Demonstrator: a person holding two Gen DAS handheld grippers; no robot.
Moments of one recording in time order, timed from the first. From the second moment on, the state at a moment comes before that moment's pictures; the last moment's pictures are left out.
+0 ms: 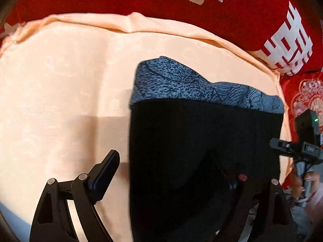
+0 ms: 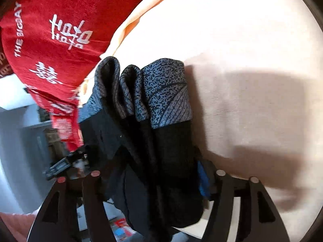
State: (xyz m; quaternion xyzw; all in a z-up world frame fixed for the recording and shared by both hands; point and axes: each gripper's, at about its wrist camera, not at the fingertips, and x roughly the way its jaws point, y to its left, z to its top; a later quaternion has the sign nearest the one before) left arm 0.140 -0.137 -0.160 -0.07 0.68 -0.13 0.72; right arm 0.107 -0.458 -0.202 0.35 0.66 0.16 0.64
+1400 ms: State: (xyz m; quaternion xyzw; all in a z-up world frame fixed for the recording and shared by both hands) left arm 0.002 -0.170 -0.021 0.09 0.66 -0.05 0.75; right arm -0.016 -0.332 -0.032 0.11 0.67 -0.03 0.73
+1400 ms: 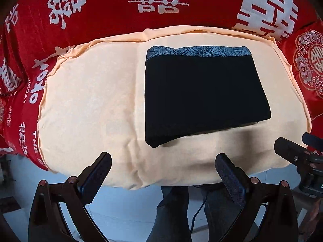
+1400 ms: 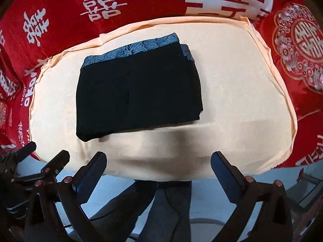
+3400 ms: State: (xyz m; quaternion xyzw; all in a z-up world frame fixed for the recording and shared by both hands) left arm -0.005 -0.180 -0.015 0.09 0.66 -0.06 0.74; right arm -0.010 -0.306 -0.018 0.05 0.68 -0.04 0.73
